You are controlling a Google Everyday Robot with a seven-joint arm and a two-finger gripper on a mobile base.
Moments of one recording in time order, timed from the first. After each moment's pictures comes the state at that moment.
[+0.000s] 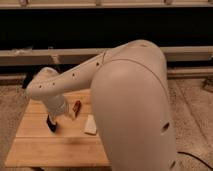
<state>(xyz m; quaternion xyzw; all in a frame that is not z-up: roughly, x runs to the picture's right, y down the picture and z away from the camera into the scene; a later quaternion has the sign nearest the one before) -0.213 0.146 0.710 -0.26 0.22 0.57 0.75</state>
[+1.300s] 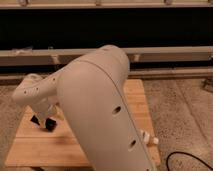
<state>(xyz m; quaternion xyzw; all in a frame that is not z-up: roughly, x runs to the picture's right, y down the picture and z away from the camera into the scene) -0.281 0.162 0.744 -0.27 0.20 0.51 0.79</state>
